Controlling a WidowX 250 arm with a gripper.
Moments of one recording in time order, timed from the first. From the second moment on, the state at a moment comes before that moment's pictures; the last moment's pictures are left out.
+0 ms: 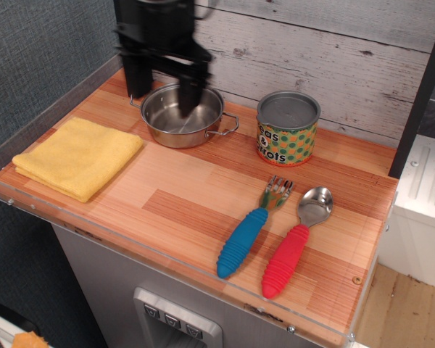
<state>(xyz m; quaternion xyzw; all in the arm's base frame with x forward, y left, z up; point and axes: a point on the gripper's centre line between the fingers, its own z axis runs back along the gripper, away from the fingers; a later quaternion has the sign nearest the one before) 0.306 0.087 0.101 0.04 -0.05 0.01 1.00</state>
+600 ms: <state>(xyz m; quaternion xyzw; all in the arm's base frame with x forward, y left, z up) 0.305 0.145 0.114 0.03 -0.08 0.09 0.99</state>
